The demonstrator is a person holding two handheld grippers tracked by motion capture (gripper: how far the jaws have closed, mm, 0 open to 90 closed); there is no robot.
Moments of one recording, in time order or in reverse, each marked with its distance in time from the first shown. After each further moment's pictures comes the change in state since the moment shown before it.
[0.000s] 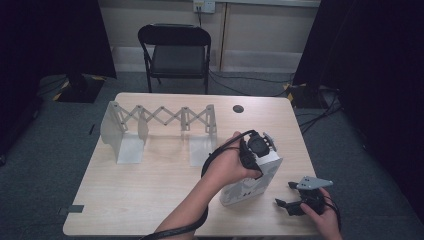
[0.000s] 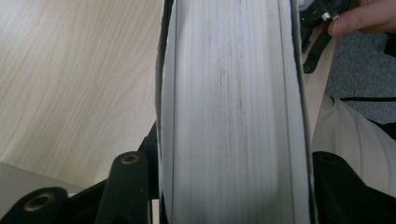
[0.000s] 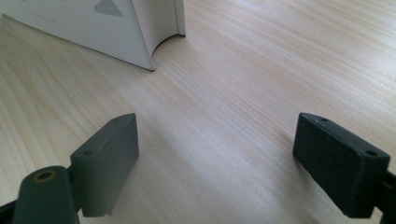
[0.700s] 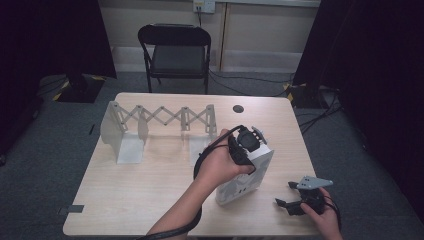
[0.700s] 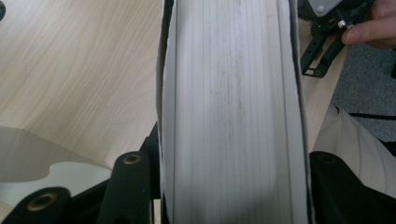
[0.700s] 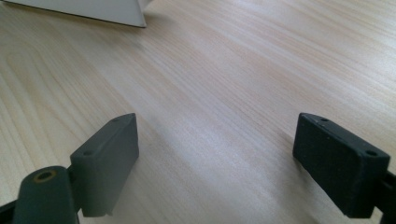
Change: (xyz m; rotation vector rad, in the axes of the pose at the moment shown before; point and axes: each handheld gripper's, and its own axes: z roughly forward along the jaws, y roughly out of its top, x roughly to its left) left arm 0.008 -0.014 -0.023 -0.008 0.042 -0.109; right arm -0.001 0.000 0.000 0.000 0.002 -0.001
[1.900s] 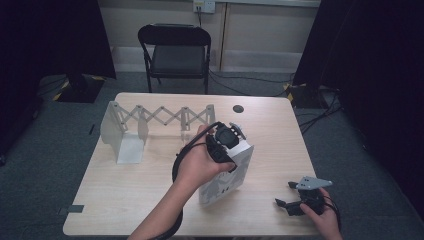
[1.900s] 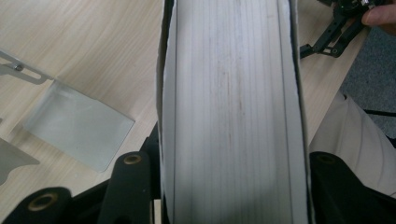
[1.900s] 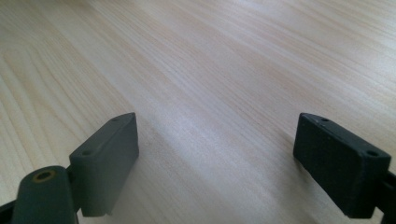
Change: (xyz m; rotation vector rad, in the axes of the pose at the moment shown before) left arm 0.015 -0.033 -0.036 0.019 0.044 -0.097; right arm 0.001 0.000 0.000 0.004 -0.006 -0.010
